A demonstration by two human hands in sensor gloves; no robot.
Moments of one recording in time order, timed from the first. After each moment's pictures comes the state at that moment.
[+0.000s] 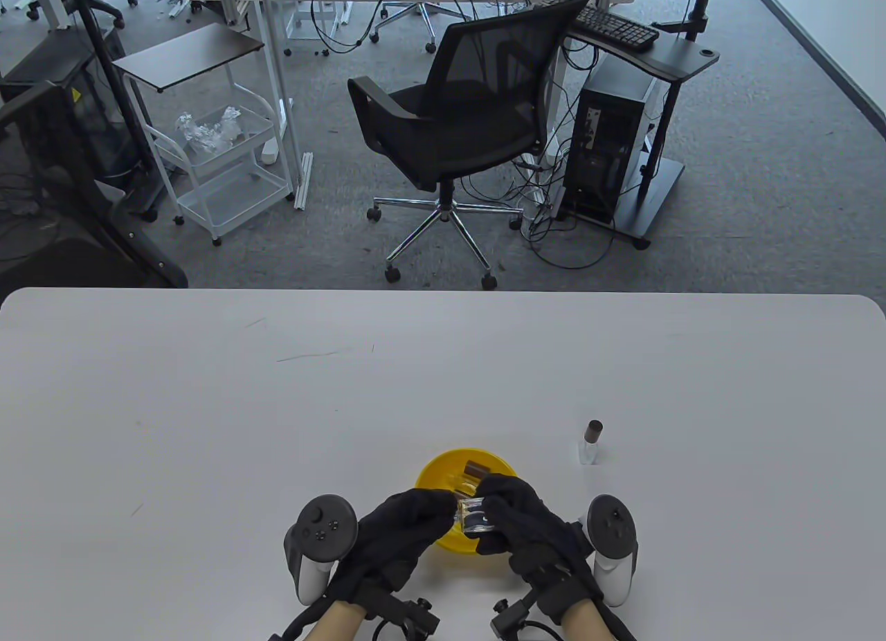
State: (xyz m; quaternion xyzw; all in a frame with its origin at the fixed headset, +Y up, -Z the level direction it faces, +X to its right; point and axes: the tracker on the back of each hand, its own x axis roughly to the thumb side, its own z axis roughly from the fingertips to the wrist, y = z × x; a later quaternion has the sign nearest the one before) left_hand -0.127 -0.737 -0.311 0.00 -0.15 0.59 0.80; right_hand 0.128 -0.748 -0.312 0.11 0.05 0.70 0.70
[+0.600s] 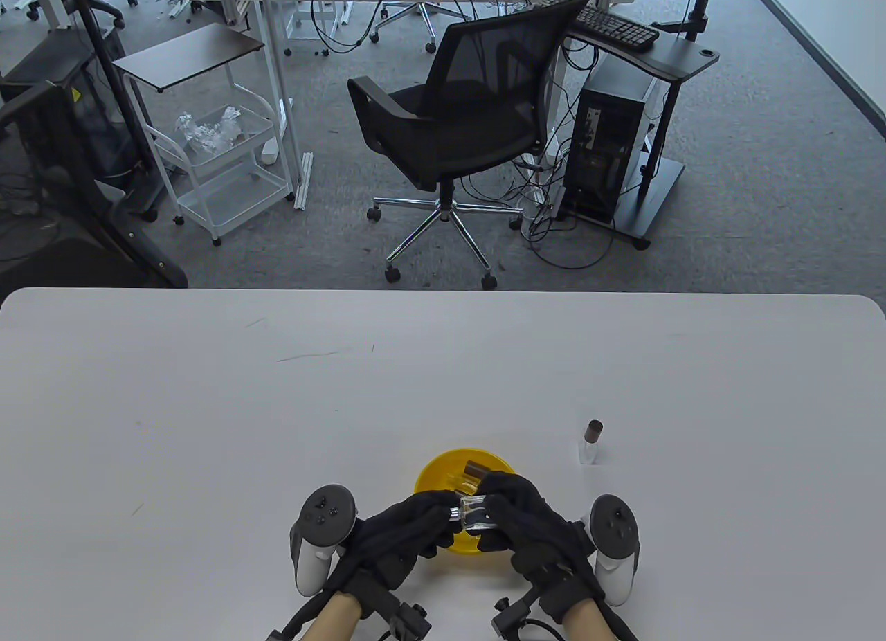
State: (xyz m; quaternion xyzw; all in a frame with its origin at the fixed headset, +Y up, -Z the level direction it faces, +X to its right) left_hand -0.126 -0.752 -0.318 -0.10 -0.15 0.62 0.77; right_hand 0.129 -0.747 -0.313 0.12 0.05 0.70 0.70
